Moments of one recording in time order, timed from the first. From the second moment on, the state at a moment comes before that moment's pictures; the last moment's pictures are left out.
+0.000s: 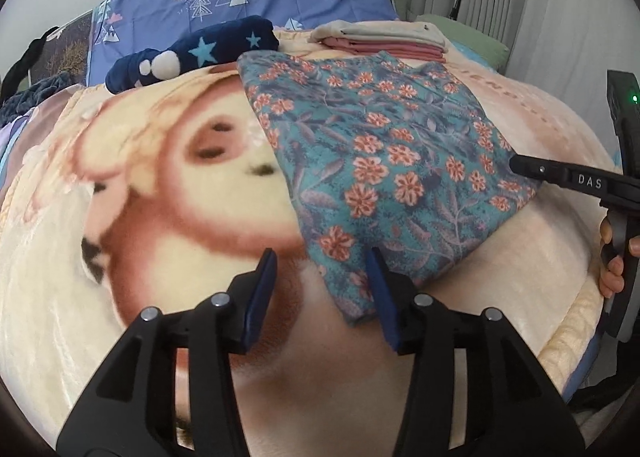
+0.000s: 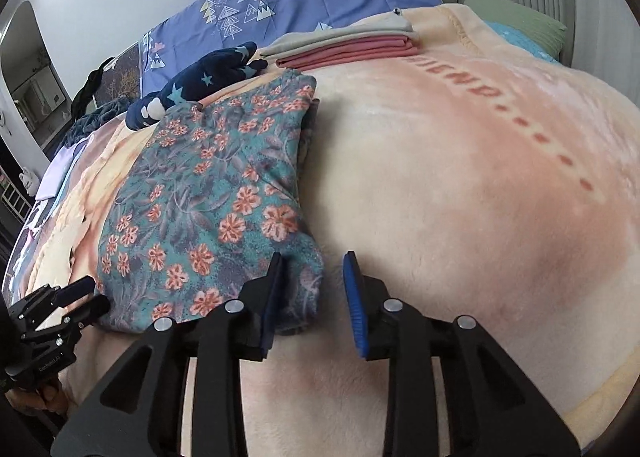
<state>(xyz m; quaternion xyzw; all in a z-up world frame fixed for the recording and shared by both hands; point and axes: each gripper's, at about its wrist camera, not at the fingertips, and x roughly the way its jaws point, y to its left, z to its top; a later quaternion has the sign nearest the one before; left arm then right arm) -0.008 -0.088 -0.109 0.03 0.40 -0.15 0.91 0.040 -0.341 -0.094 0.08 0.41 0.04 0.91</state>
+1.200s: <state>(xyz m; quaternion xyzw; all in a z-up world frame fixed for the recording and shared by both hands) 0.241 -0.050 -0.110 -0.10 0.42 -0.19 0.88 0.276 -0.333 -0.072 0.10 0.42 0.20 0.88</state>
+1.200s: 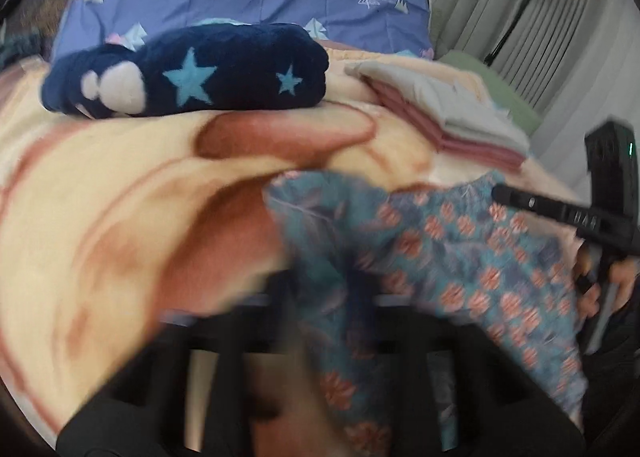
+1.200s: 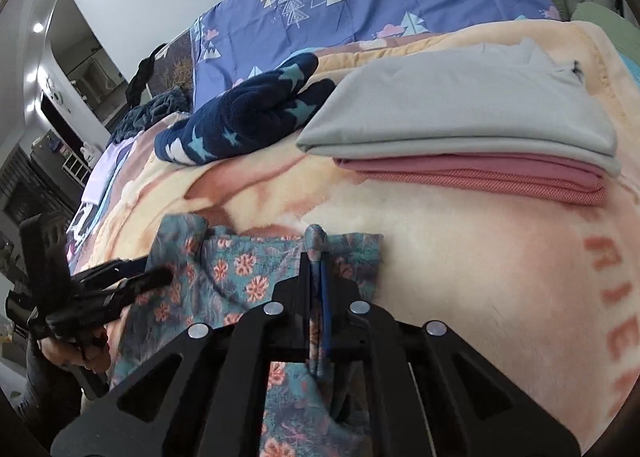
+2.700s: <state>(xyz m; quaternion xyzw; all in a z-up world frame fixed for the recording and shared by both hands) 0.188 -0.084 -0.141 -0.09 0.46 -0.27 0.84 0.215 -0.343 -0.111 0.17 0.48 0.28 0.81</state>
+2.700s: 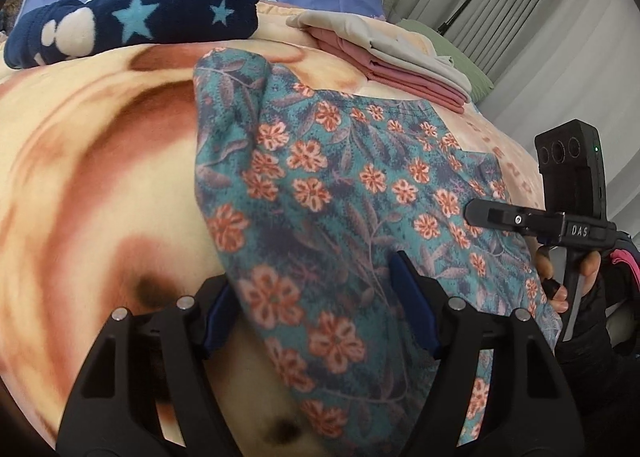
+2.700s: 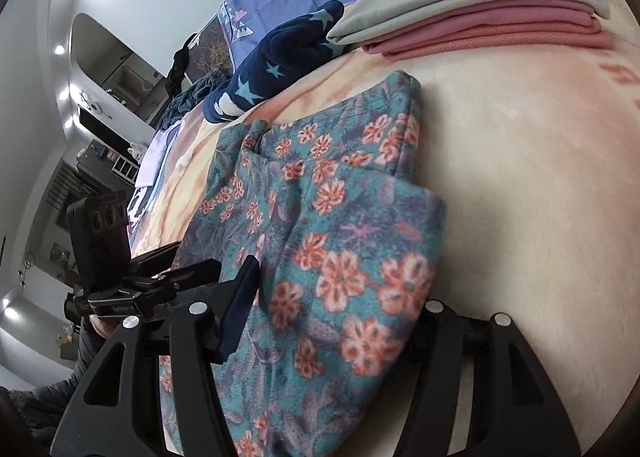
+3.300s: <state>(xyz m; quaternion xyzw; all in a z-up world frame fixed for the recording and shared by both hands) 0.195 -0.088 -0.138 -0.11 0.45 -0.29 0.84 0.225 -0.333 -0.113 0.14 0.48 0.31 0.81</state>
